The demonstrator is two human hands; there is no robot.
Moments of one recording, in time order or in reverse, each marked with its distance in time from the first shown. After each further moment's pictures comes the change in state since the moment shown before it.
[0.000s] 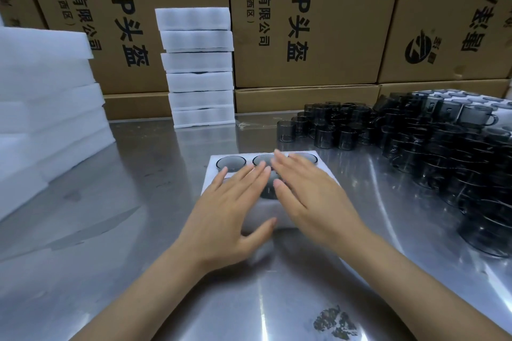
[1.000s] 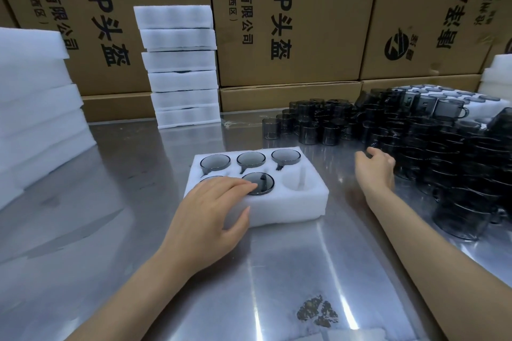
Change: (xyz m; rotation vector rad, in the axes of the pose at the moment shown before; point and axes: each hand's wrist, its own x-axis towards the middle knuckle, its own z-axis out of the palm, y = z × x) left_hand -0.003 0.005 -0.003 -0.021 0.044 -0.056; right_hand 0.021 0.148 -0.010 0.316 0.464 1.015
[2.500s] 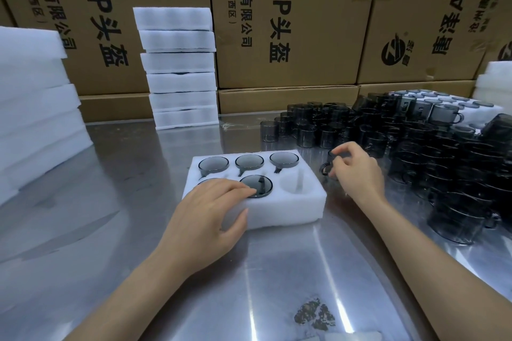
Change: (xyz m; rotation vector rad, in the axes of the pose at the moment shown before) left_hand 0.001 -0.001 -0.002 -0.032 -0.028 -0.008; right_hand -0.020 -0.007 -0.002 -0.101 -0.080 -0.417
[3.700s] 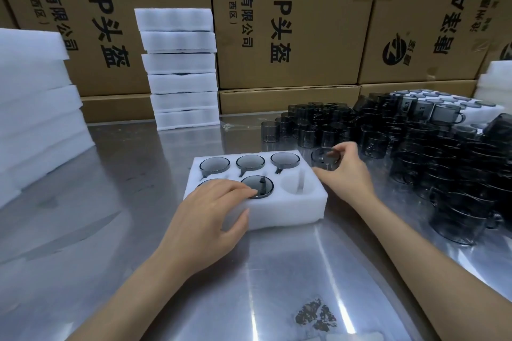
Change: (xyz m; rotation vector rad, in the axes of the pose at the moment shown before) left_hand 0.000 0.003 -0.002 -0.029 0.011 -0.004; right_hand -0.001 -0.005 0.012 0.089 -0.090 -0.042
